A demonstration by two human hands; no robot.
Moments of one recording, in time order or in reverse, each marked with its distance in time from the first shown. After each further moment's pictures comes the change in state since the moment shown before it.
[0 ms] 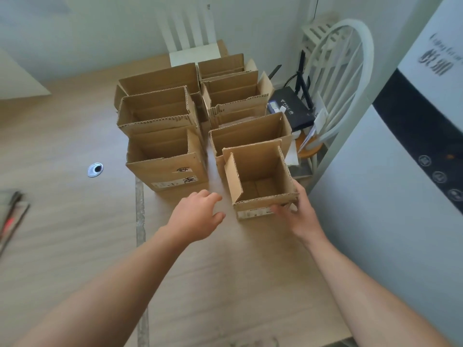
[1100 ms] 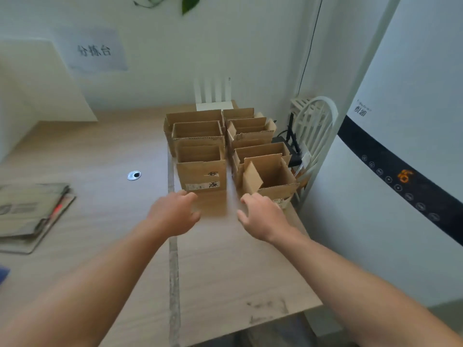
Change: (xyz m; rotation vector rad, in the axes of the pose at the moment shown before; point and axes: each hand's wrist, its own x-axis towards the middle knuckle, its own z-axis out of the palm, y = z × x) left_hand -0.167 -0.073 -0.050 0.062 0.205 -0.053; right_hand -0.146 -0.124 0.110 -1.119 -0.111 -0.342
